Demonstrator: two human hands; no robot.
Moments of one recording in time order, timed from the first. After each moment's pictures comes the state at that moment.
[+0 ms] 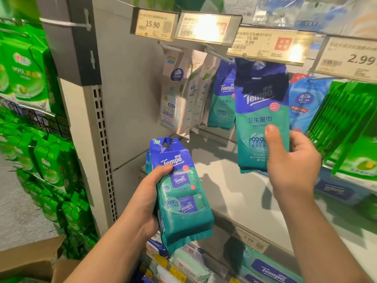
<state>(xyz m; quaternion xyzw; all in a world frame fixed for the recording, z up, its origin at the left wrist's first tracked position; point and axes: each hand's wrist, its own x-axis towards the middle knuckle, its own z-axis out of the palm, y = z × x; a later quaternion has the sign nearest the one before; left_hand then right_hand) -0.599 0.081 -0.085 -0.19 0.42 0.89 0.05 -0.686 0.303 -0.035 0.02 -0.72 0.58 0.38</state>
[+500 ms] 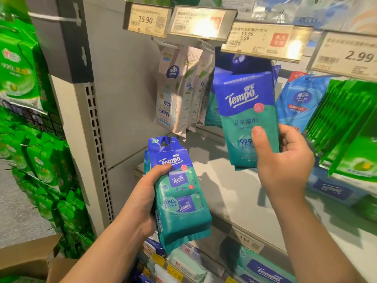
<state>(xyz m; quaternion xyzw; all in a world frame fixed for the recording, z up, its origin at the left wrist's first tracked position) -0.605 0.087 -0.088 -0.21 0.42 0.88 0.05 -0.683 0.298 -0.038 0.10 -0.72 0.54 0.43</state>
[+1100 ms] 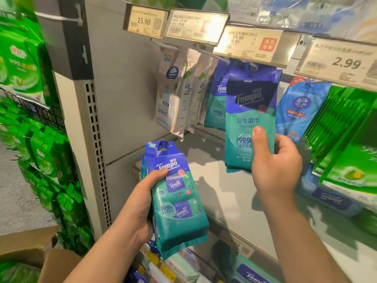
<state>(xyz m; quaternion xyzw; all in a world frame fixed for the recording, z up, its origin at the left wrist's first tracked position) -0.593 0.112 -0.087 -0.23 0.41 0.88 0.02 -0.697 0.309 -0.037 0.05 -0.73 0.57 0.36</state>
